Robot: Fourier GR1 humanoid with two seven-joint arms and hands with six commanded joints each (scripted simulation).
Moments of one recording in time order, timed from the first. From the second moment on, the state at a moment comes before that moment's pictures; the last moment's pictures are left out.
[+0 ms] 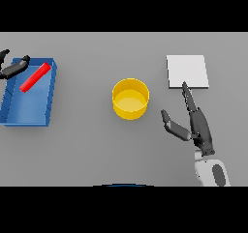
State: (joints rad) left arm -0.51 0.60 -0.06 -1.11 -0.18 -0.11 0.50; right arm 0.07 -0.07 0.14 -1.68 0.25 -0.03 -0.13
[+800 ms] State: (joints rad) left arm -0.47 0.56 -0.03 -1.18 -0.11 -0.09 0.44; right arm -0.36 -0.38 0.45 -1.53 0.72 0.24 -0.10
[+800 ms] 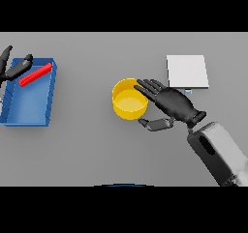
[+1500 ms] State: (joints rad) left arm -0.48 0.58 -0.02 -1.17 -0.11 -0.11 0.44; right arm -0.65 -0.35 0.65 -1.20 0.86 0.41 -0.22
